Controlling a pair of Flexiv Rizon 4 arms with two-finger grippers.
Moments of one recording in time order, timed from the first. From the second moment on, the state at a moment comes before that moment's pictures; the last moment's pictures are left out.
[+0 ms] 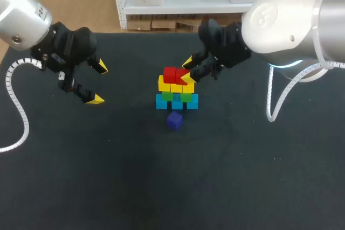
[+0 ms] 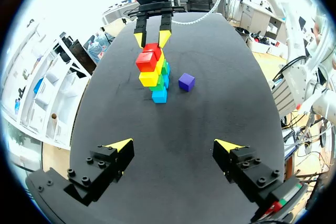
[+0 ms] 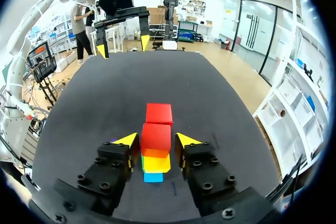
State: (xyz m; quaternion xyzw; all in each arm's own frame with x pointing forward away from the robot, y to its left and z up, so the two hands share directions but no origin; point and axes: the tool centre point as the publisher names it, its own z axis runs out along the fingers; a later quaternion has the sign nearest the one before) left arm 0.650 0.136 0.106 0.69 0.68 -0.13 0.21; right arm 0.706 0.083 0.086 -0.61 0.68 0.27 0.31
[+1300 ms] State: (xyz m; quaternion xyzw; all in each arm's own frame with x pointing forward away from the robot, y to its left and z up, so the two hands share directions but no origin) left arm 0.650 0.136 0.106 0.69 0.68 -0.13 0.21; right arm 0.706 0.086 0.095 -0.61 0.67 0.28 0.32
